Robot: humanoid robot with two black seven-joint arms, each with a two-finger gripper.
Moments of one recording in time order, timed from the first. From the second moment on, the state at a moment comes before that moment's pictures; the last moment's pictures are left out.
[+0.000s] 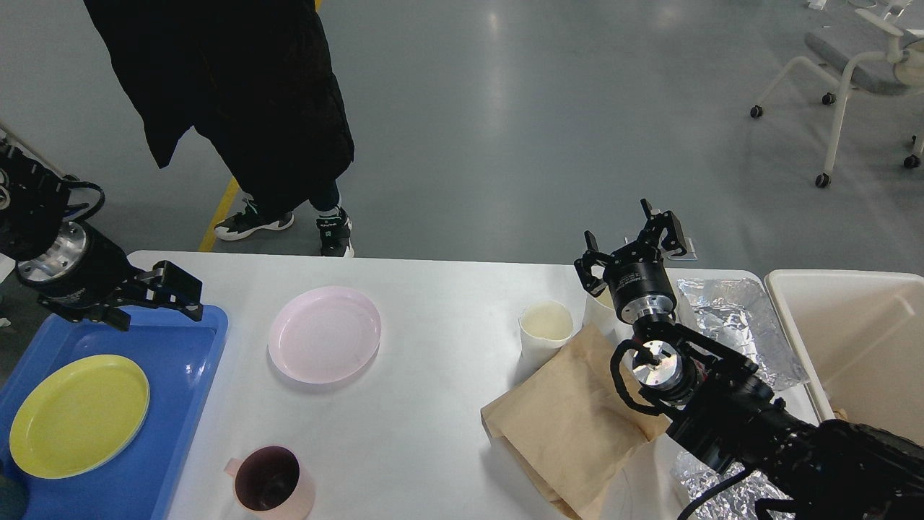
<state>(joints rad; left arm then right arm) -1.43 0.90 0.29 -1.14 0.70 -0.91 0.32 0.72 -0.02 0.47 0.46 0.33 0.26 0.60</state>
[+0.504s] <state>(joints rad) -1.45 0.82 0.39 -1.44 0.70 -0.78 0.33 0.72 -0.02 0.47 0.46 0.33 0.26 0.60</state>
